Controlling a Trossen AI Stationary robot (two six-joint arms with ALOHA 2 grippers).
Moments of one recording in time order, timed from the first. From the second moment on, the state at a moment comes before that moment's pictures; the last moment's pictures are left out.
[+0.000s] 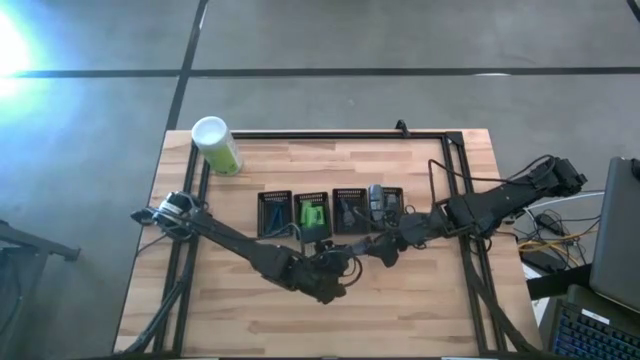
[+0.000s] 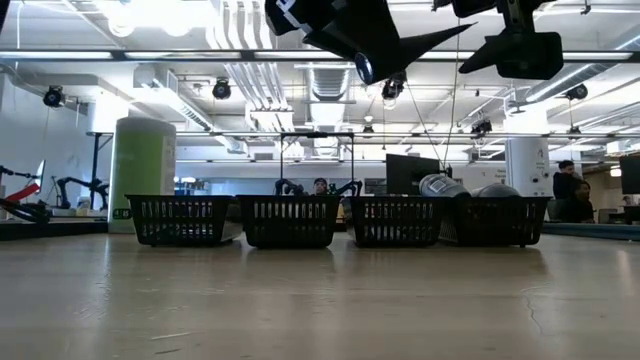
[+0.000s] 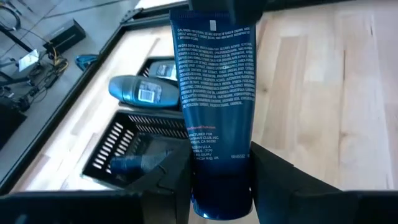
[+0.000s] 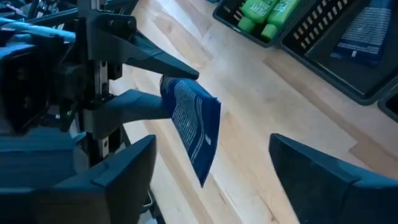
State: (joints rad) left arm -0.43 1.93 1.56 -0.41 -0.79 -0.30; right arm 0.33 1.21 0.93 -0.43 0.14 1.18
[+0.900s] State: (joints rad) left arm -0.42 1.93 1.56 -0.38 -0.79 -0.28; right arm 0.33 1.21 0.93 -0.41 0.15 1.17
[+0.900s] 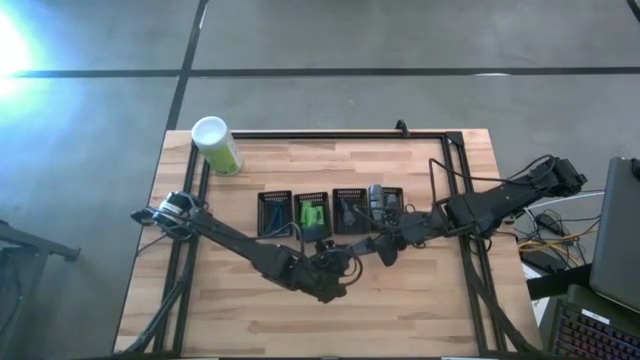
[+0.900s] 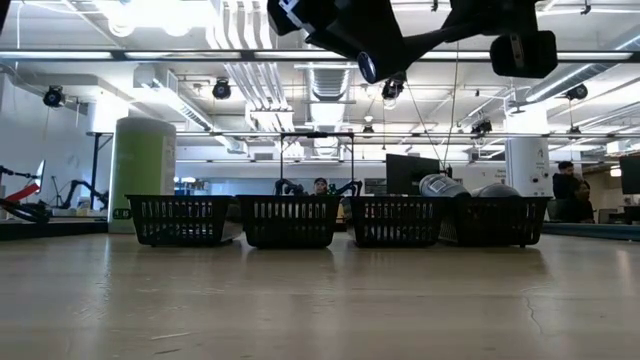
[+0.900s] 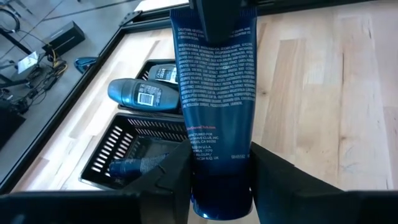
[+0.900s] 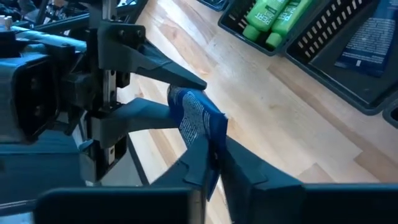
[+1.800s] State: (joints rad) left arm -0.47 1.82 1.54 -1.04 -0.92 -0.92; right arm 0.30 1.21 0.93 -0.53 0.47 1.15
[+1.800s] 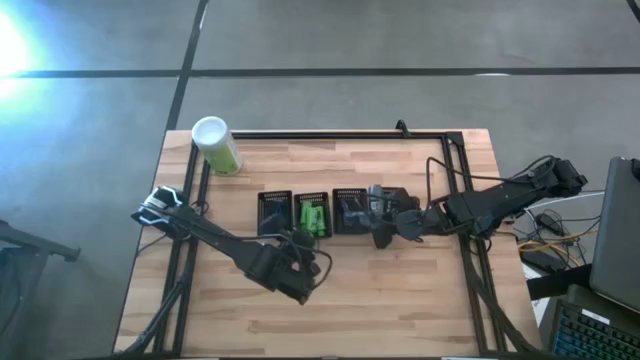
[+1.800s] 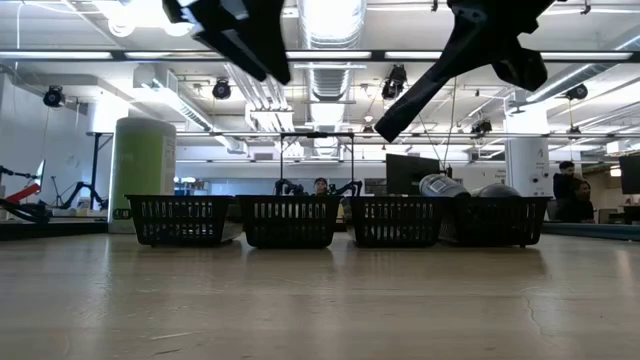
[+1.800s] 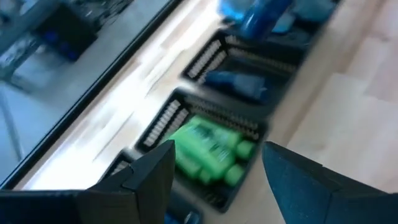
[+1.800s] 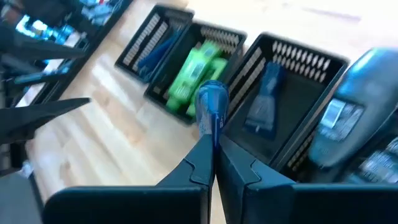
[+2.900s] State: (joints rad) left arm -0.57 1.15 0.80 -0.62 -0.89 -1.33; right arm 0.19 1.84 1.31 -0.92 0.70 1.11
